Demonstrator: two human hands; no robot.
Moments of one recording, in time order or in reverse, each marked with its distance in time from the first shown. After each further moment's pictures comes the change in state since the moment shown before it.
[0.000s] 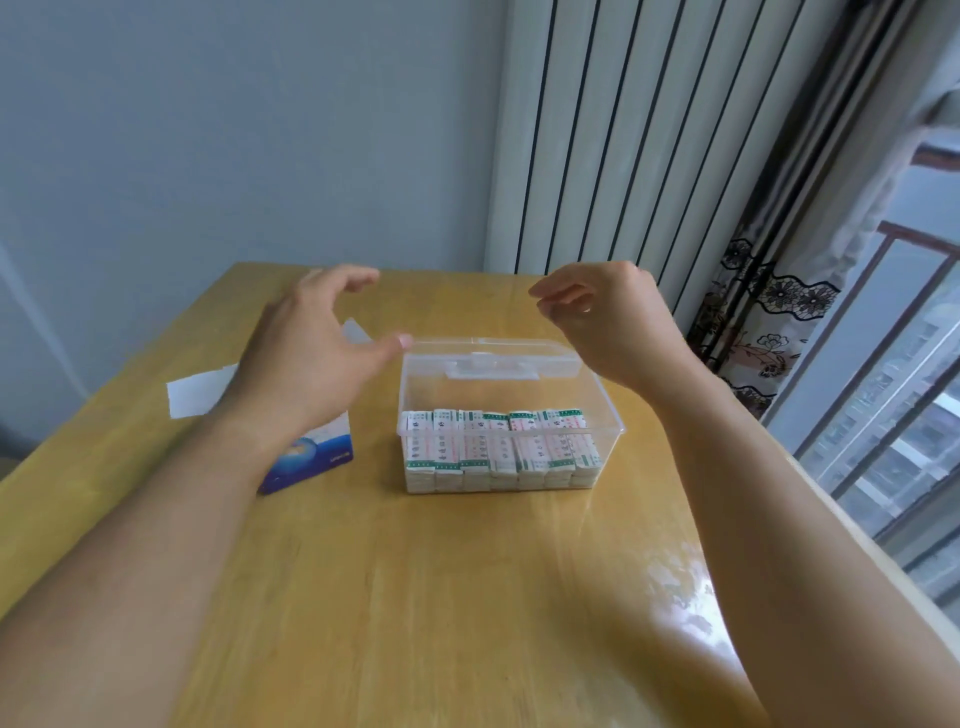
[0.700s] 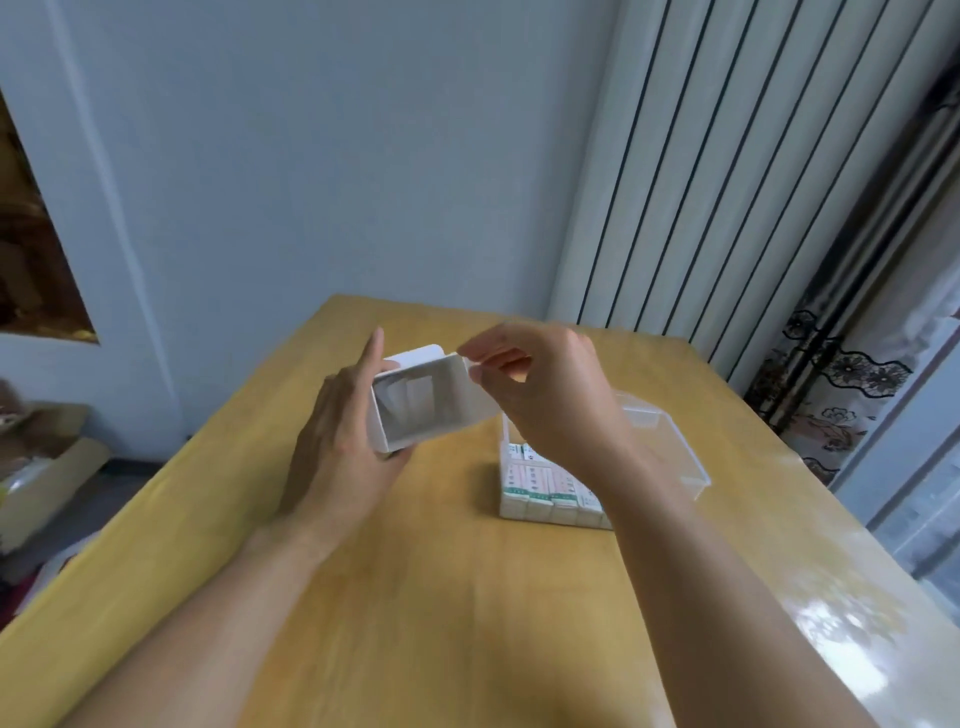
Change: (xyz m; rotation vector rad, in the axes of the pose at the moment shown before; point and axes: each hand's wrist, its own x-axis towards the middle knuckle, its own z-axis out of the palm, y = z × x) left_hand -0.054 -0.110 -0.005 -0.044 0.311 0.299; right_hand -0.040 -0.140 0.059 0.226 -0.055 -0.236
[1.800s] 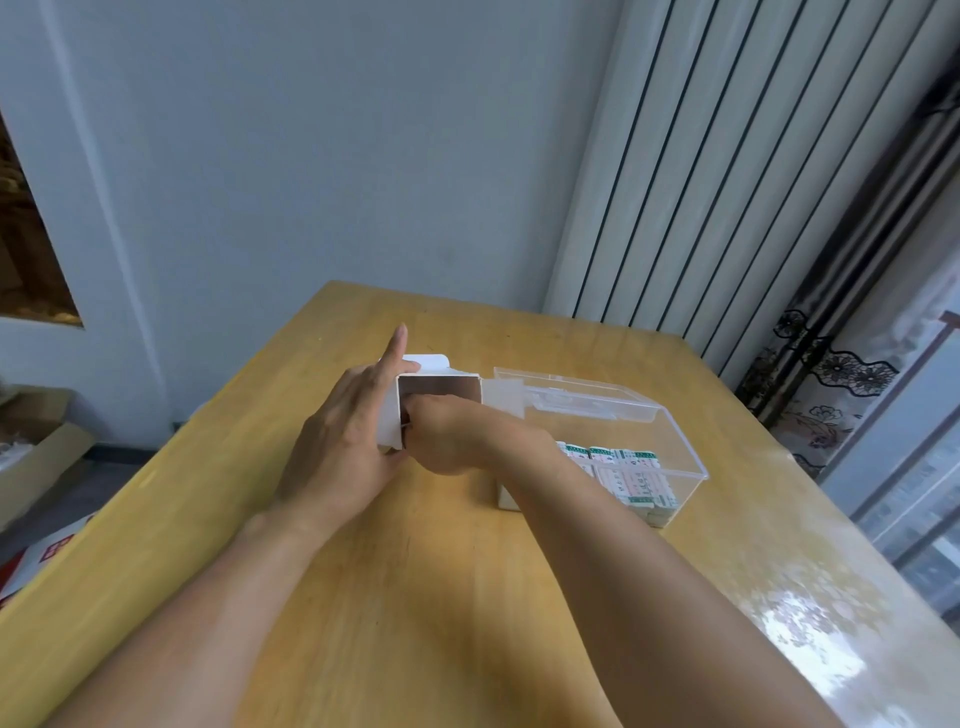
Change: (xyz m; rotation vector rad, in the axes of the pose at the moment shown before) left_hand 0.000 -0.011 -0.004 -0.011 -0.154 0.082; right_hand 0.022 0.007 0.095 -0.426 -0.823 0.167
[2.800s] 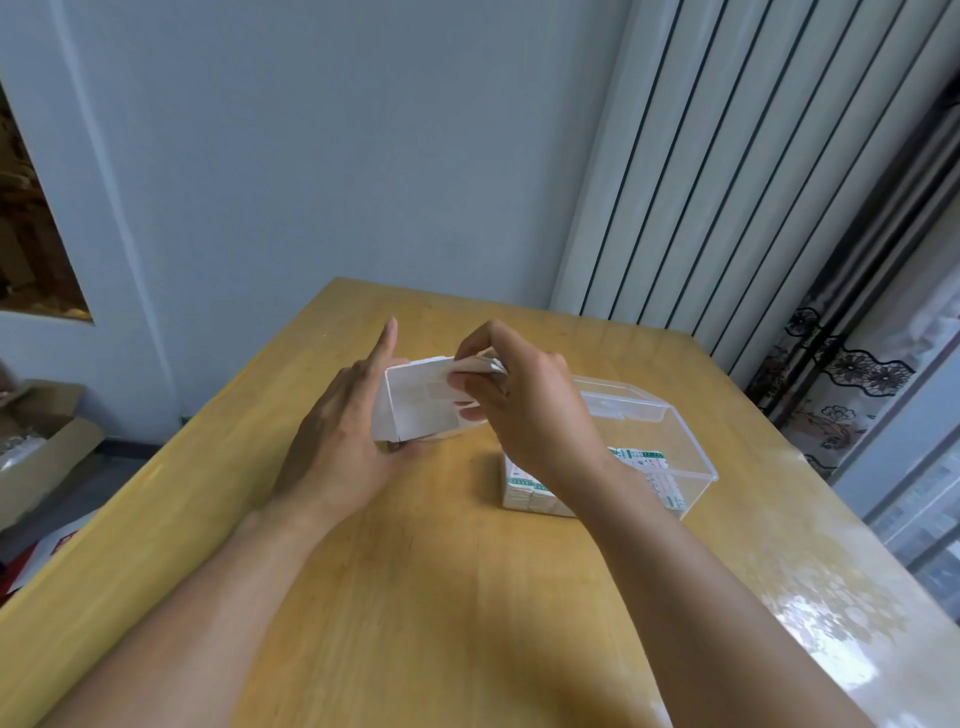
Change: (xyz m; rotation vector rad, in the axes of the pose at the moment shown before) left_hand -0.003 0.000 0.000 -0.007 -0.005 -0.130; right_hand -0.058 0.035 -0.014 0.628 0.690 -0.188
